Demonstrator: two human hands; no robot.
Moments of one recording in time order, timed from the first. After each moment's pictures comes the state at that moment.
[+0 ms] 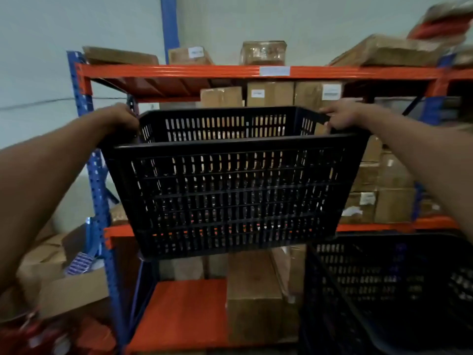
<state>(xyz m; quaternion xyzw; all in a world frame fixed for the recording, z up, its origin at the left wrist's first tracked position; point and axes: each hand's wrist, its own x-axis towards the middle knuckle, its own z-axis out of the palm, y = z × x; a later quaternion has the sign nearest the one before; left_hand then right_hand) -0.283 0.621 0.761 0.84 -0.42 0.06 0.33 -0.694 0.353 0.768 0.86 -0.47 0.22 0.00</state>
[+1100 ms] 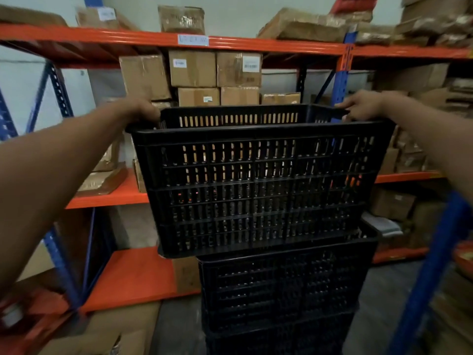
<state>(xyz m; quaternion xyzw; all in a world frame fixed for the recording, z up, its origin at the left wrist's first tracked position) -0.665 0.531 0.726 0.84 -0.47 -0.02 0.26 -1.079 0.303 0.730 0.81 -0.56 0.19 0.00</state>
